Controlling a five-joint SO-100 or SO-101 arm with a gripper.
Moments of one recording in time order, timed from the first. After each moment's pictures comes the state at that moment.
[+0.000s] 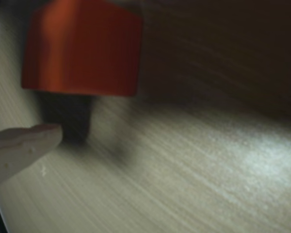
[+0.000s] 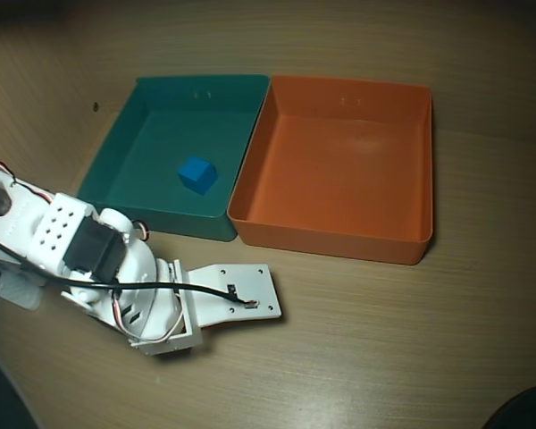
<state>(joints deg) 6.7 65.4 73.7 76.2 -123.0</state>
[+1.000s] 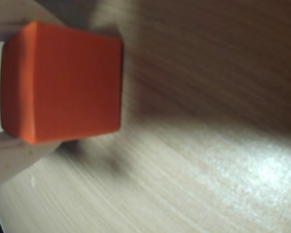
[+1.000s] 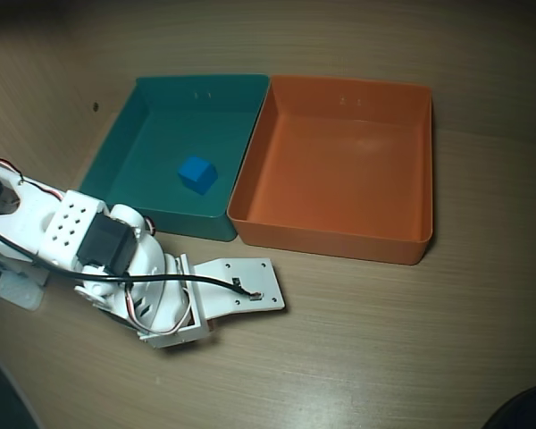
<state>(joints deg) 4.8 64.0 73.6 75.8 -122.5</state>
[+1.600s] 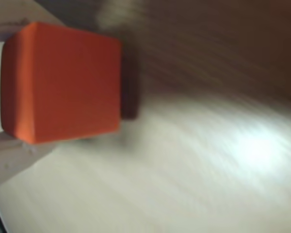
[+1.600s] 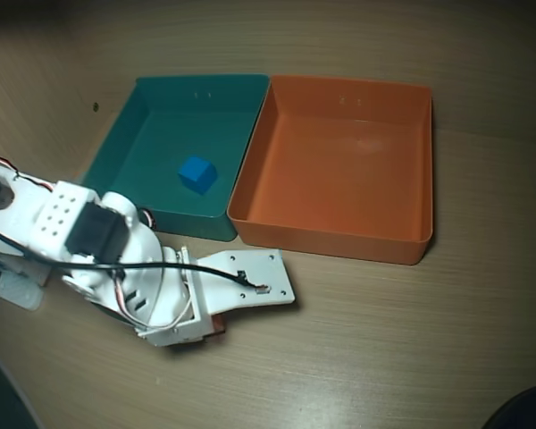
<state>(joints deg) 4.8 66.7 68.0 76.3 -122.5</state>
